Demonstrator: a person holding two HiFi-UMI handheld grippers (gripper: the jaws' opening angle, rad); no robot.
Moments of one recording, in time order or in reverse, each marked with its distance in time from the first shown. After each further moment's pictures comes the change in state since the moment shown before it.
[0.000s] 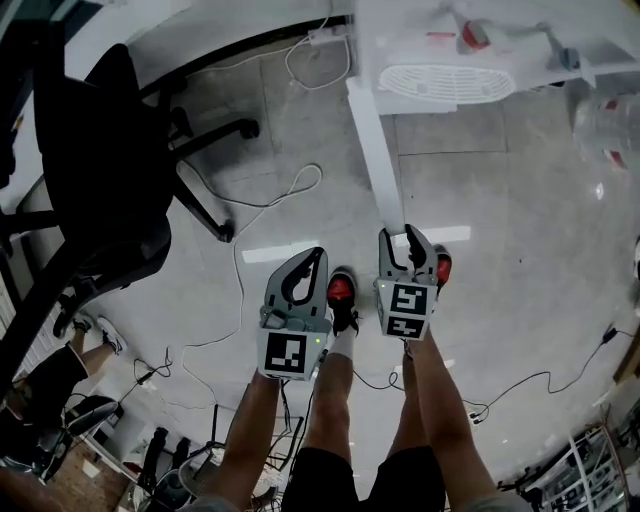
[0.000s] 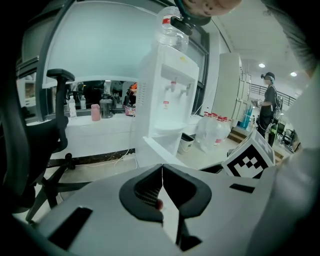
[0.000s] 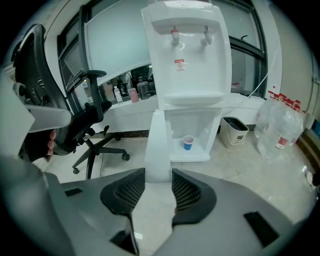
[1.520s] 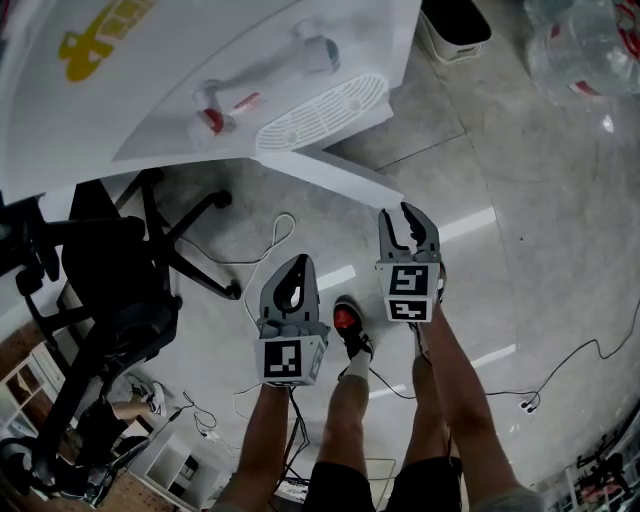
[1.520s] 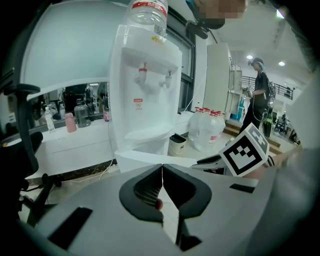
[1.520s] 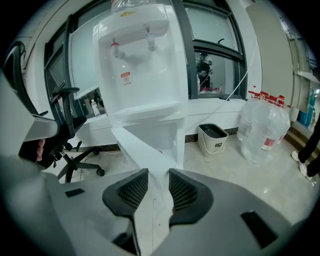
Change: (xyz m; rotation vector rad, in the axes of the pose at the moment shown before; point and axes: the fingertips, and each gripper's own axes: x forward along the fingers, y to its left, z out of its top) left arm 0.093 -0.081 0.048 0.129 0.027 -0.058; right arm 0.008 -0.153 0.042 0.096 -0.111 -0.110
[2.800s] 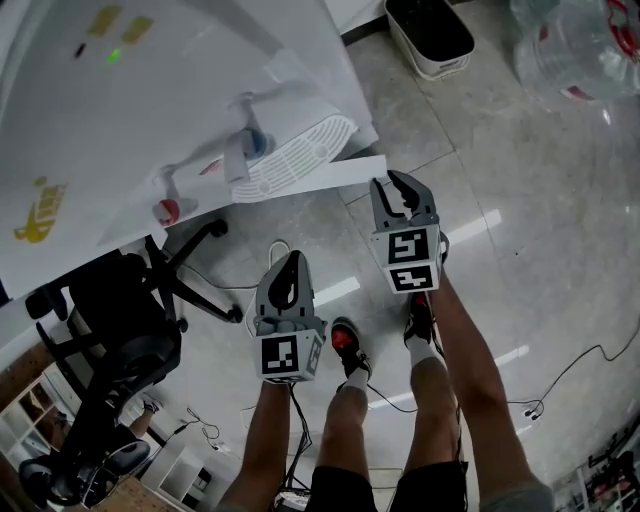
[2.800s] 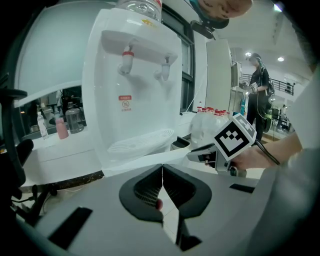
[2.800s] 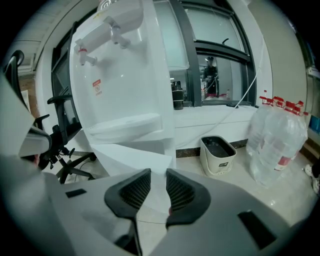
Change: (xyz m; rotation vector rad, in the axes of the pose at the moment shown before) left arm 0.073 -0.010 0.041 0.022 -0.032 0.030; right arm 0.063 -0.070 0.082 -0.053 -0.083 0.070
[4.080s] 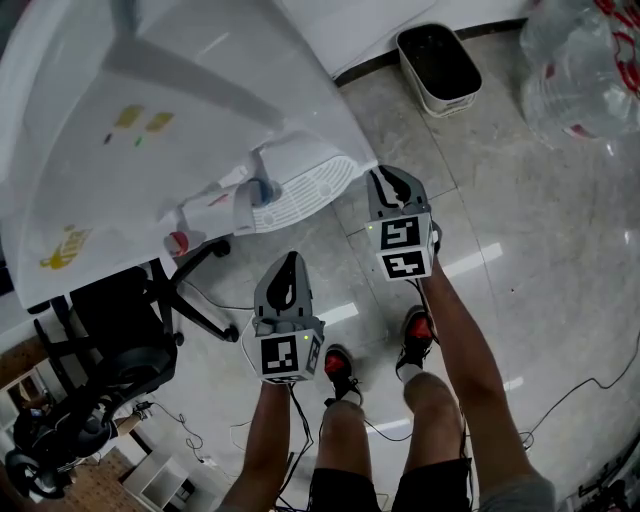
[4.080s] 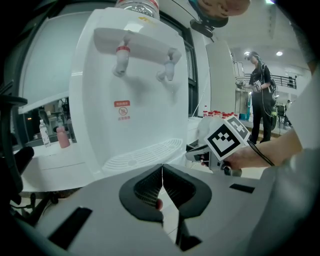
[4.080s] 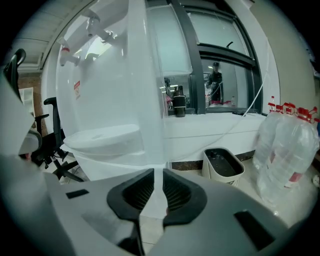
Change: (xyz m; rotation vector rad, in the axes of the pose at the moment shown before) left arm 0.040 0.009 0.033 0.024 -0.089 0.075; right arm 0.055 -0.030 0.051 -0.051 -0.083 0.023
